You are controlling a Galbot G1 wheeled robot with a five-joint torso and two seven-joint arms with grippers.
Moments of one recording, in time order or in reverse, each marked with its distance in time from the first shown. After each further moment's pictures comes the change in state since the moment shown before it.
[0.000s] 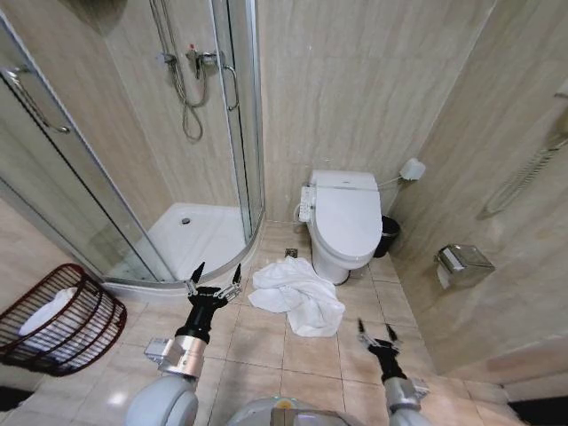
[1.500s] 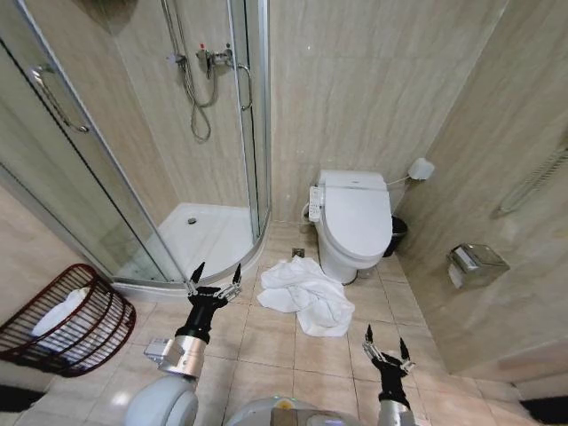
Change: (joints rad) left arm 0.000 0.000 0.000 0.000 0.000 0.000 0.000; right arm -0.127 0.153 -0.030 0.059 -0.069 0.325 0.431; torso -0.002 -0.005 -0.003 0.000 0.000
